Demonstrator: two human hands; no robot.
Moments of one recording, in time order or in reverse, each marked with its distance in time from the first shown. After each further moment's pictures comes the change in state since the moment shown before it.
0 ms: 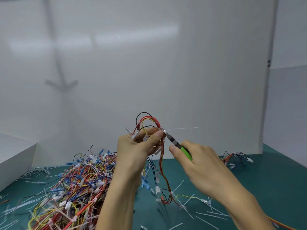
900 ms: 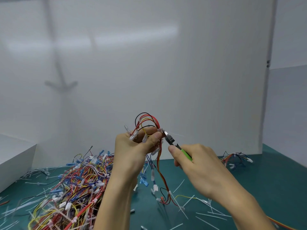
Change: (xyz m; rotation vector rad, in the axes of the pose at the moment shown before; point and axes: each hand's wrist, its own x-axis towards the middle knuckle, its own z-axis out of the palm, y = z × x) left_hand 0.000 0.003 -0.003 0.089 -0.001 0.111; right_hand -0.003 -0.006 -0.004 0.070 -0.009 0.014
